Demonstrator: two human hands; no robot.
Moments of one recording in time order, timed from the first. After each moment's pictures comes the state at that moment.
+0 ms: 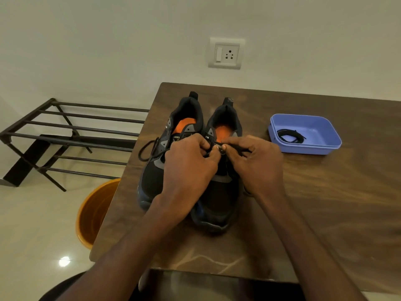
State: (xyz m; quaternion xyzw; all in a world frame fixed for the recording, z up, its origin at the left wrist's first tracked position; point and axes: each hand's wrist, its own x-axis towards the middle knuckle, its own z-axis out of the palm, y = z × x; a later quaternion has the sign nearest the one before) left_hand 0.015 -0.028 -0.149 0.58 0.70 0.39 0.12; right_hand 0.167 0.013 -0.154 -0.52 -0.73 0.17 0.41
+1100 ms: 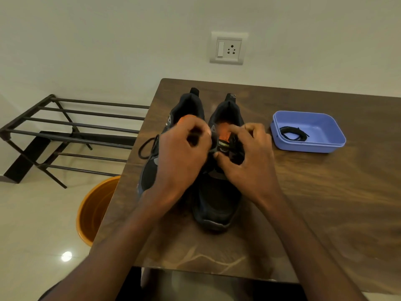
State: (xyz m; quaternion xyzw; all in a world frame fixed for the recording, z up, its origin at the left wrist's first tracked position) left_hand -0.004 -0.023 -0.139 0.61 0.58 0.53 0.16; right_hand 0.163 0.011 -0.165 -0.52 -0.77 0.16 0.34
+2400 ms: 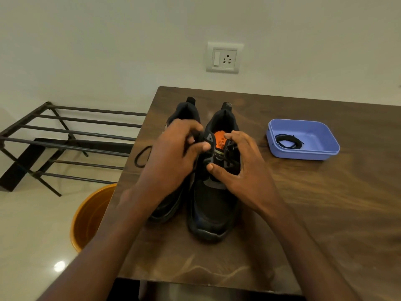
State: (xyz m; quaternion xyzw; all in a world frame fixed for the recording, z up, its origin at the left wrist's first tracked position) left_hand -0.029 -0.011 -0.141 0.69 0.59 0.39 0.12; right_hand 0.173 0.016 -0.169 -0.47 -0.77 0.26 0.34
